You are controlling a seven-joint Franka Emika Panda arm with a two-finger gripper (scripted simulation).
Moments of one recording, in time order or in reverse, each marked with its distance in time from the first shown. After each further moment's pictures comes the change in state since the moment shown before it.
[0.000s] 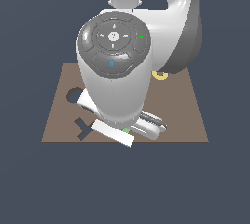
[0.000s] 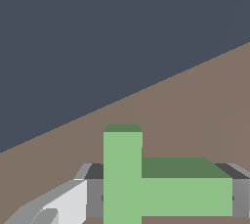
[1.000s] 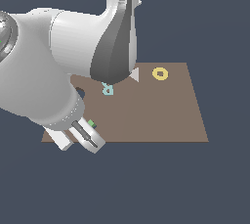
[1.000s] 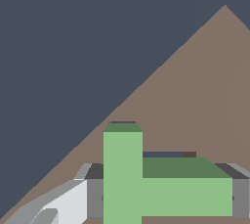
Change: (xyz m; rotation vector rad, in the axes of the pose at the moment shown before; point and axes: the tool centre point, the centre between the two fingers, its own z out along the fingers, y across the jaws) arm 0.053 0.108 -0.004 0.000 0.000 0.343
